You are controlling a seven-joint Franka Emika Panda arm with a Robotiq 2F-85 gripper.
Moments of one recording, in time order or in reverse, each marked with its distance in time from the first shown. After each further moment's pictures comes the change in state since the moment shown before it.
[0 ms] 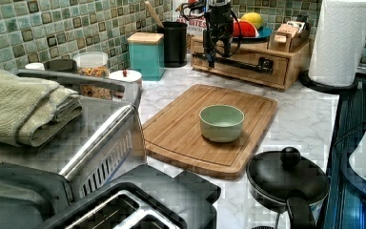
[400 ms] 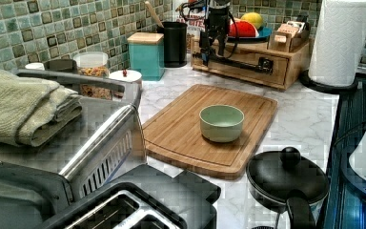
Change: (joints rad) arm -0.001 0.020 -0.014 -0.029 -0.003 0.233 0.000
